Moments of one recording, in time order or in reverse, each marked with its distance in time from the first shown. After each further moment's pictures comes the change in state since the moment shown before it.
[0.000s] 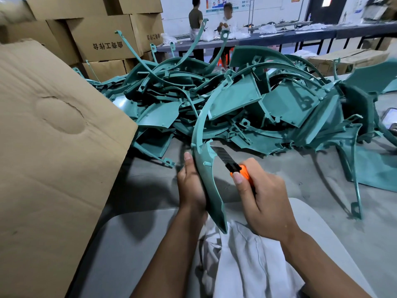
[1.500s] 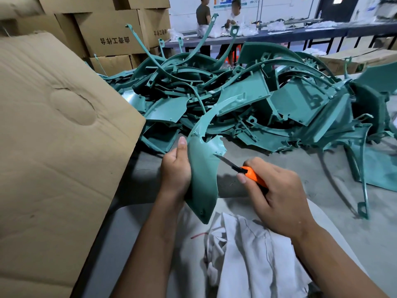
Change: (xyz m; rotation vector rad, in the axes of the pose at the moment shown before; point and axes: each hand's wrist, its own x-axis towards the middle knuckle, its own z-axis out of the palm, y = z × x) left_hand 0.022 0.034 -0.035 0.475 0.121 0.198; right_hand 0.001 0.008 -0.015 -0.130 -0.082 -0.105
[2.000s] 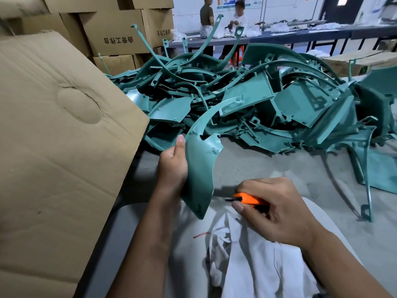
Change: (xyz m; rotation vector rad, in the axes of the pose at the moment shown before) left_hand 0.007 0.002 -0.012 0.002 -0.024 -0.025; right_hand -0.004 -0.001 -0.005 0.246 -0.220 -0.135
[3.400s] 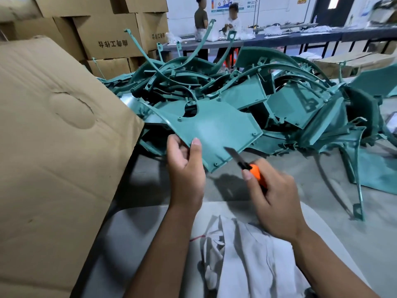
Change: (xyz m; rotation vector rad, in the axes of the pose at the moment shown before) left_hand -0.035 0.016 0.037 -0.414 -0.020 0.373; right_hand 0.001 0.009 0.014 -0.190 0.314 0.279
